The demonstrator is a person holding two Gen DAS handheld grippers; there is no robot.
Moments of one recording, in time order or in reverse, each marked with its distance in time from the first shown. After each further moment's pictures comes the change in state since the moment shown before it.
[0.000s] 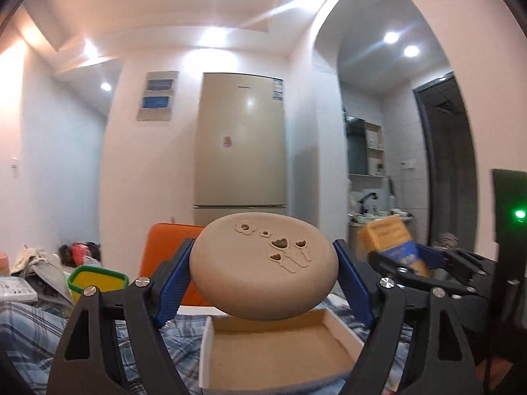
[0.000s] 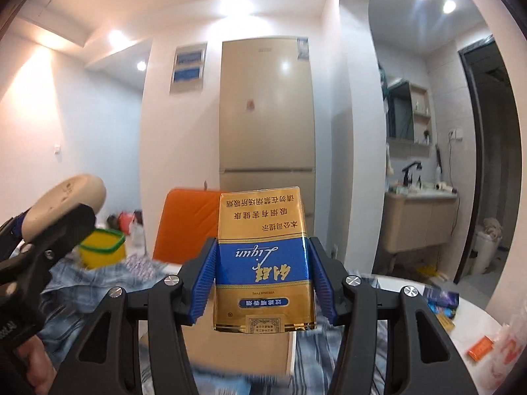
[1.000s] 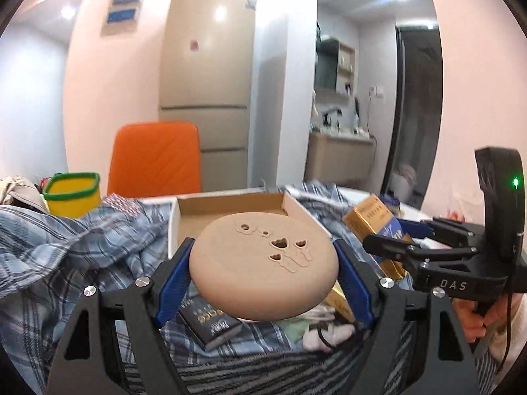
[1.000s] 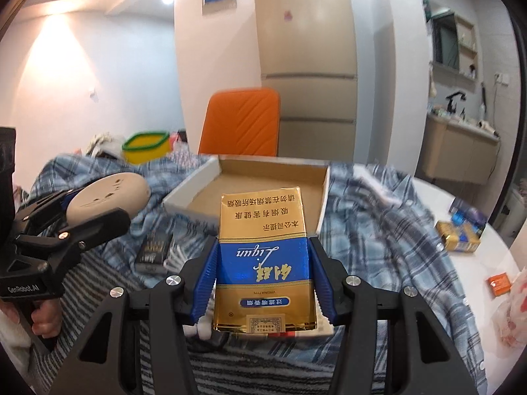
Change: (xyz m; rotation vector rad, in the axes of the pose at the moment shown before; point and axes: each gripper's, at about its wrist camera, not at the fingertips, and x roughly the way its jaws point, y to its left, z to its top) left arm -0.049 -0.006 -0.035 -0.043 0.436 -0.199; right arm -0.048 -0.023 -0.071 -0.003 0.403 0.232
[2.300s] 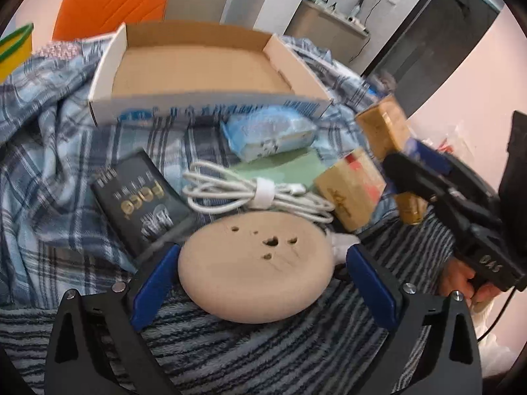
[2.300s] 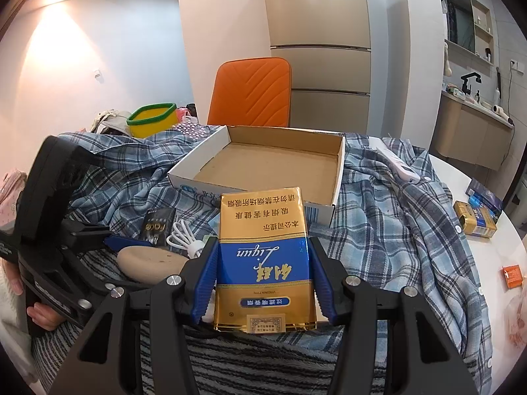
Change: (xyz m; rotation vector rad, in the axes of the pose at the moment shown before) left arm 0.099 0.008 -0.051 -0.181 0.724 -0.229; right arm 0.025 0.000 -0.008 0.001 0.163 0.060
